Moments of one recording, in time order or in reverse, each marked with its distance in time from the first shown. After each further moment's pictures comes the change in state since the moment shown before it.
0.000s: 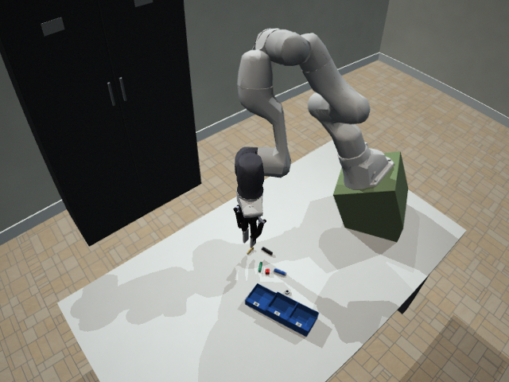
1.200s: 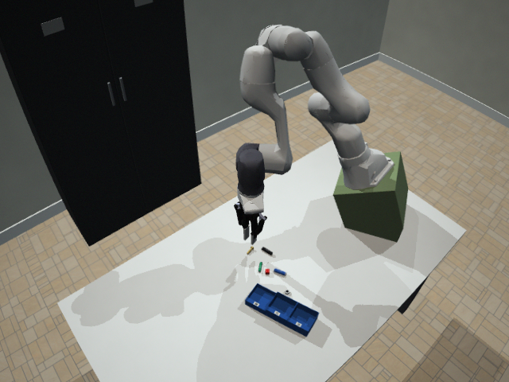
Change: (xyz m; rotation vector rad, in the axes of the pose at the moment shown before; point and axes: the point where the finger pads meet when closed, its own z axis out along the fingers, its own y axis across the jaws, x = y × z) arm -0.004 0.000 -0.013 0.001 0.000 -0.004
